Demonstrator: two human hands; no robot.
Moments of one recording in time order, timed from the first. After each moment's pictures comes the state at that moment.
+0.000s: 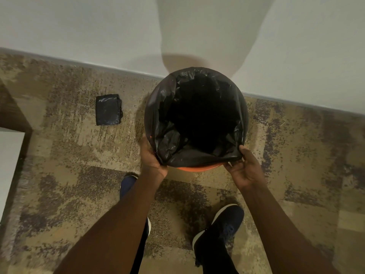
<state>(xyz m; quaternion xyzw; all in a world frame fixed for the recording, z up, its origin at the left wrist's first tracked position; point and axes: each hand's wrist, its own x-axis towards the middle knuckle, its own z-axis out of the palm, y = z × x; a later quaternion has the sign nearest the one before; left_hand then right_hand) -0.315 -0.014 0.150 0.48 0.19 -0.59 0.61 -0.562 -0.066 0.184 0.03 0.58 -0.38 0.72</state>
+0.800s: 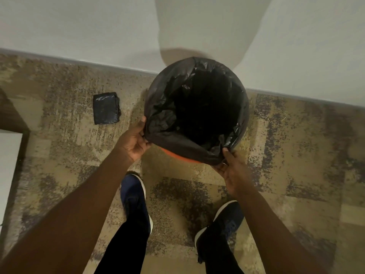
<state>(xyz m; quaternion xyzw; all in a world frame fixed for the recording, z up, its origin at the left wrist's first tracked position) -0.230 -0.039 0.154 0.56 0.05 -0.67 0.48 -0.536 -0.043 0.180 -0.10 0.65 -0.28 0.70</state>
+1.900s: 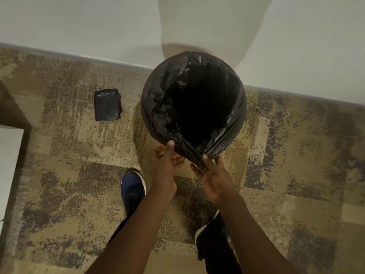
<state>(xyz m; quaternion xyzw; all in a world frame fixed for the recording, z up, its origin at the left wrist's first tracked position) -0.354 0.008 0.203 0.68 0.12 -0.53 0.48 -0.493 -0.005 0.186 -0.01 0.55 -0.32 0.77</state>
